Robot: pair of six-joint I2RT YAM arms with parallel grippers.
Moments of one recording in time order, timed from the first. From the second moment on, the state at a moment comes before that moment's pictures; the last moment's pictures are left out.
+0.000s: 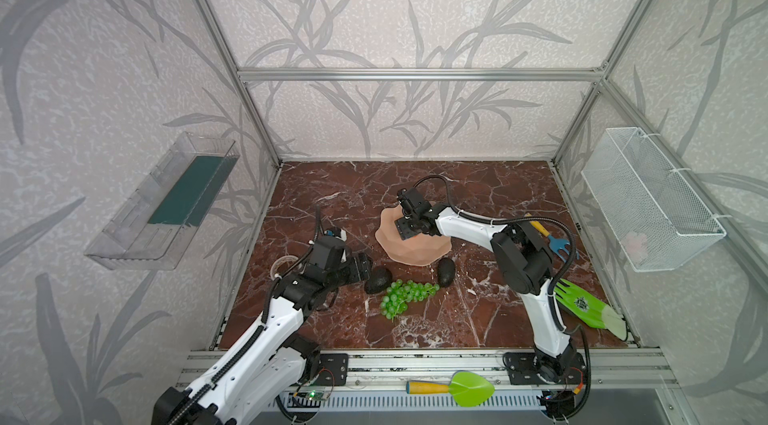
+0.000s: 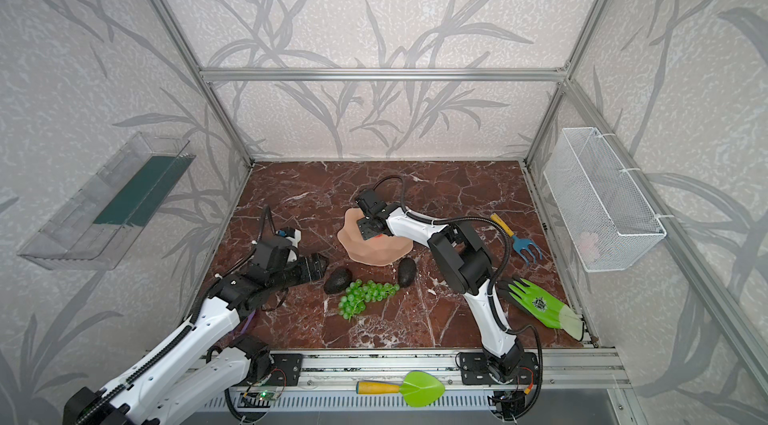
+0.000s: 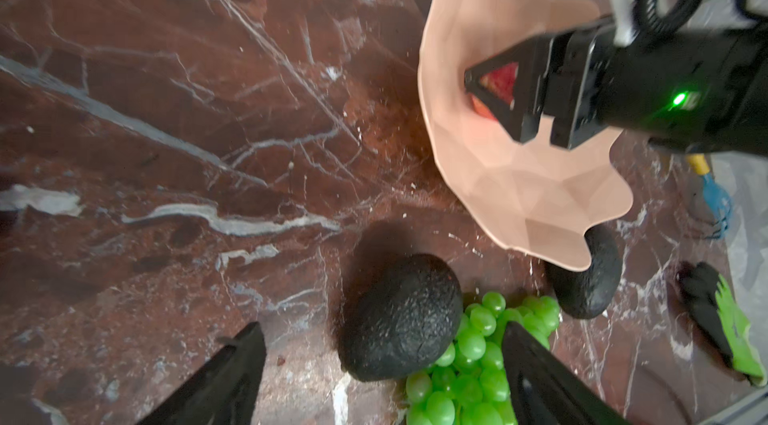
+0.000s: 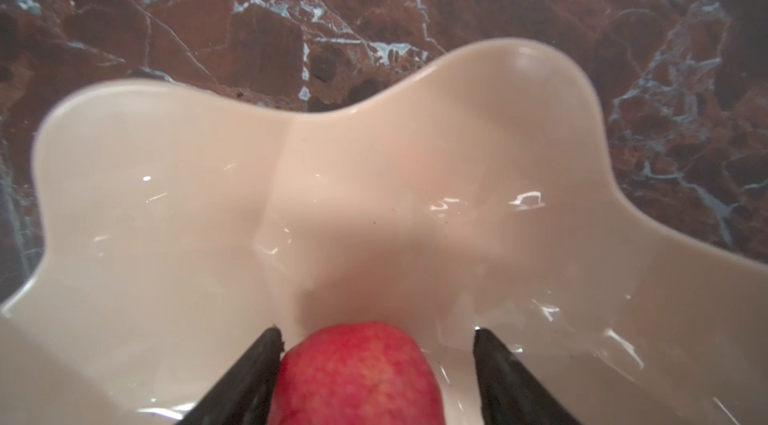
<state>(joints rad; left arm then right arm) -0.43 0.84 0.55 -0.54 0.05 -0.62 0.73 2.17 1.62 -0.43 0.16 0.24</state>
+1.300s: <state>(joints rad) -0.57 0.89 0.51 -0.51 0.02 -0.62 0.71 1.42 1.08 -0.26 0.18 0.35</state>
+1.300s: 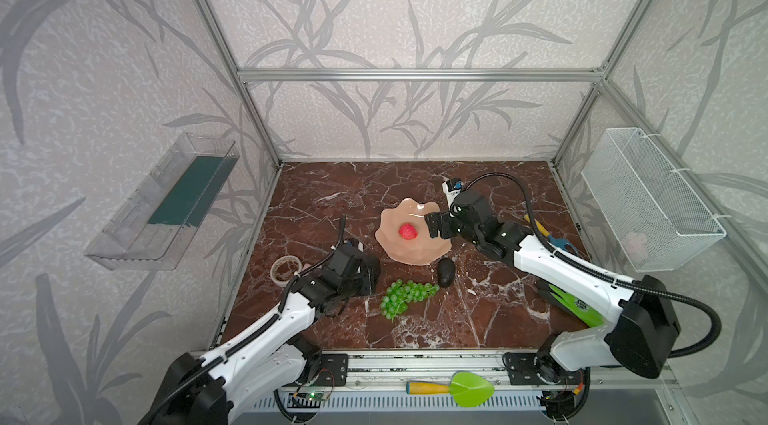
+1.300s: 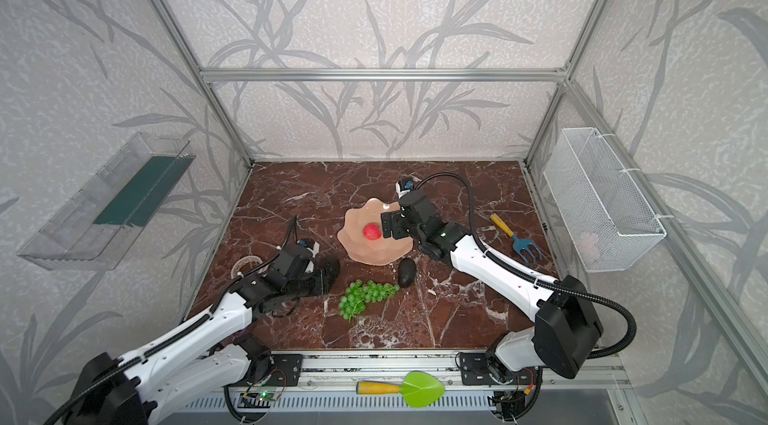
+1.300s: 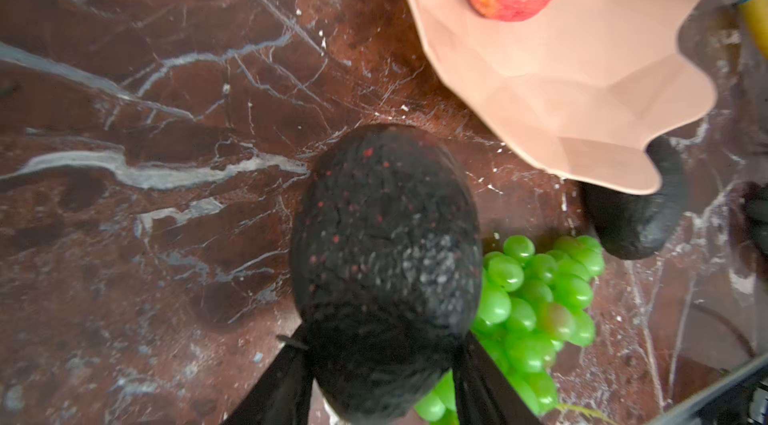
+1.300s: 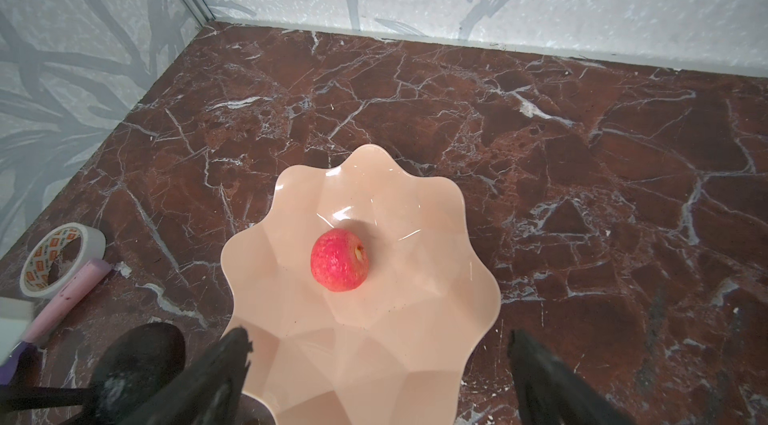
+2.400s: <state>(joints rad) -0.66 1.68 1.16 -0.32 0.20 -0.49 0.71 1.21 0.81 -0.33 0.23 0.43</state>
